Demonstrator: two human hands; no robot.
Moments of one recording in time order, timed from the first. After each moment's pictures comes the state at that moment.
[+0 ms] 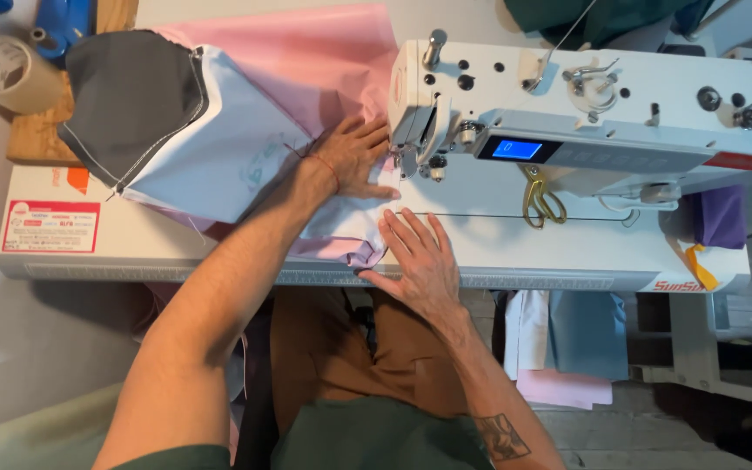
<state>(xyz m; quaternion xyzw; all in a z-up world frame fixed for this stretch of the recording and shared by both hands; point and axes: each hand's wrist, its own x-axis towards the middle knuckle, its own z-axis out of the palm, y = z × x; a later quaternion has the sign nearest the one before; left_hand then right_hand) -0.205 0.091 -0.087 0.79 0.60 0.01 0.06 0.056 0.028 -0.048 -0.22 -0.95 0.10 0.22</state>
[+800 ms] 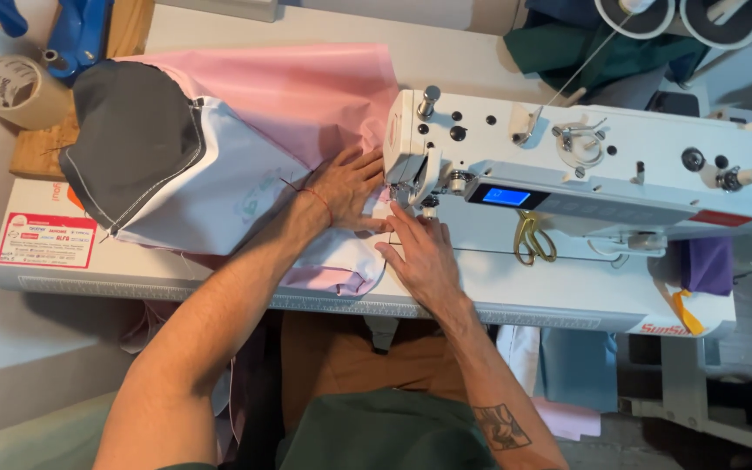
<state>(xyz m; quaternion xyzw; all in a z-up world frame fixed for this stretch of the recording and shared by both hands) -0.200 0.085 -0.085 0.78 0.61 0.07 0.05 0.038 0.095 -0.055 -0.23 -0.94 0.16 0.20</state>
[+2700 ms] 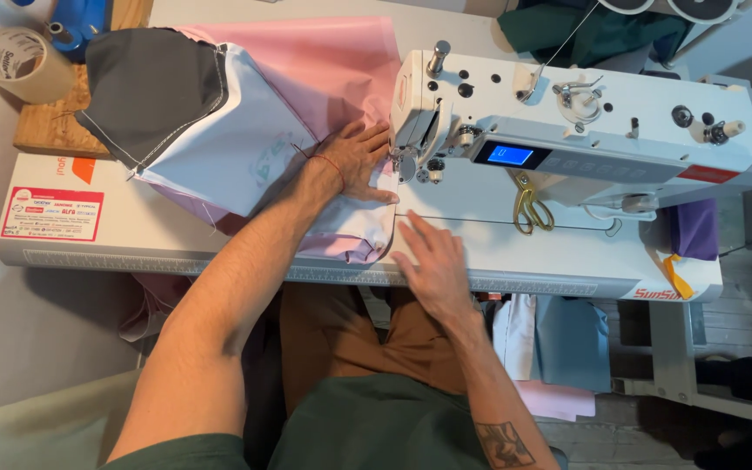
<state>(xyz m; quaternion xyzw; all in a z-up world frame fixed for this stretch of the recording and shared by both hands) -0.195 0.085 -0.074 0.77 0.63 -0.07 0.10 0.083 0.031 -0.043 -0.26 -0.93 0.13 0.21</state>
